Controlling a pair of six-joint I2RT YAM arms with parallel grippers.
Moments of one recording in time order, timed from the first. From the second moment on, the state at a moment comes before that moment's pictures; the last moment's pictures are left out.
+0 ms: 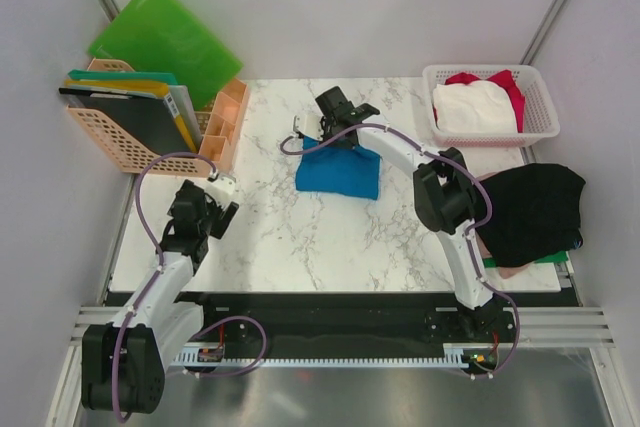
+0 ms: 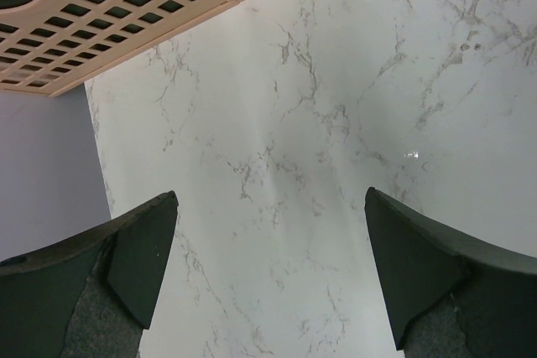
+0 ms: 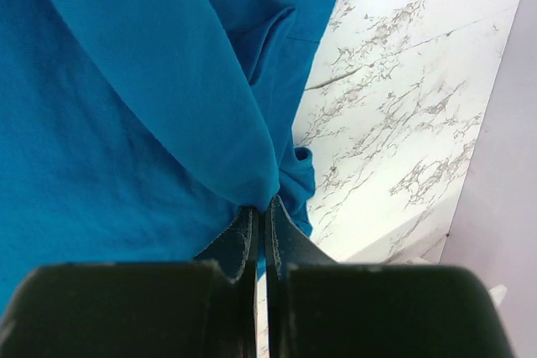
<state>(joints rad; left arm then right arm) -0.05 0.89 0.34 -0.05 -0.19 0.56 0.61 2.26 1.99 -0.70 0.14 -0.91</state>
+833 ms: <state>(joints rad) -0.05 0.91 0.34 -0.06 -0.17 0.56 0.58 2.24 1.88 -0.48 0.29 -0.81</state>
